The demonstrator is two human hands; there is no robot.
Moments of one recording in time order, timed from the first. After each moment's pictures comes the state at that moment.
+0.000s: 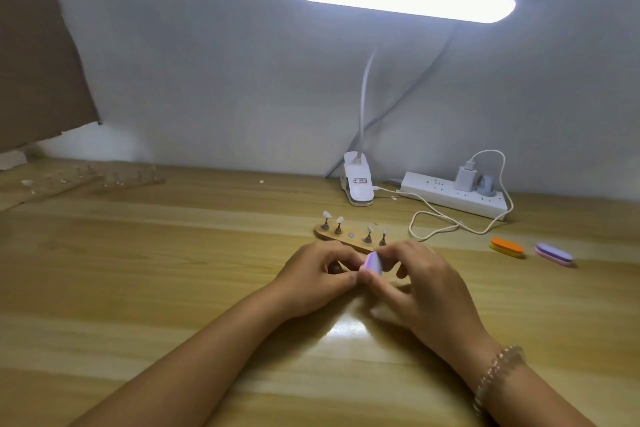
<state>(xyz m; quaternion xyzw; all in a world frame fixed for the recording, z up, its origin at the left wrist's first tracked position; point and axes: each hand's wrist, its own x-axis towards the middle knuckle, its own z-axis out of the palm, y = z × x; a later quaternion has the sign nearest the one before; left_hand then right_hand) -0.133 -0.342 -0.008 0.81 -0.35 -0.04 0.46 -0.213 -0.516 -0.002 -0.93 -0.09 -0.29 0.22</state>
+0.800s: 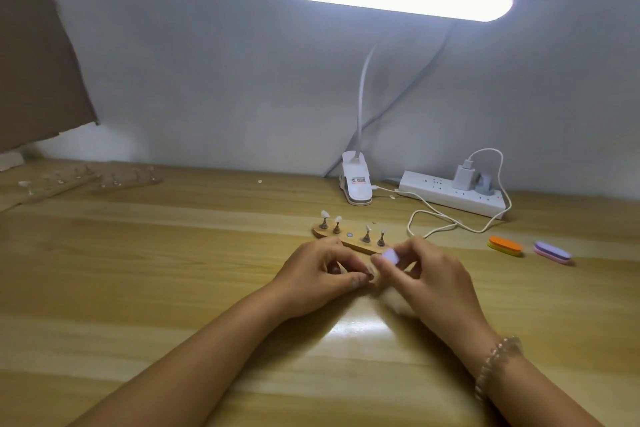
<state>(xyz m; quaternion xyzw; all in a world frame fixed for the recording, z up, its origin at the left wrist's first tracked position) -0.132 -0.342 -0.011 0.82 -0.35 0.00 0.46 -0.205 -0.526 -0.003 -0.91 0.01 -0.29 0.30</state>
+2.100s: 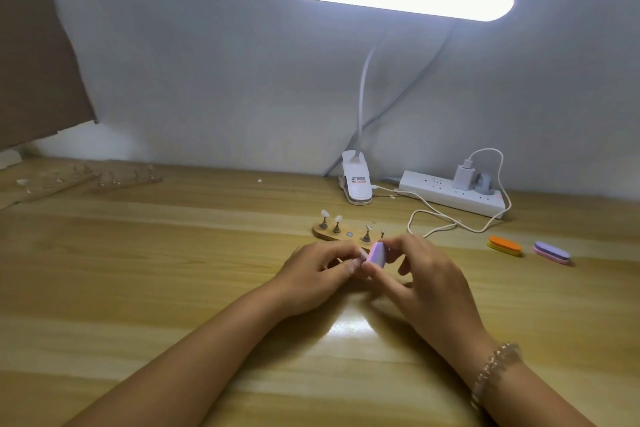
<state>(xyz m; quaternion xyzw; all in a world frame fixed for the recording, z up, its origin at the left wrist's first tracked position) -0.132 -0.341 -0.008 0.81 -0.36 -0.04 0.46 -0.211 -0.517 -0.004 -0.92 -0.07 -0.33 0.22</state>
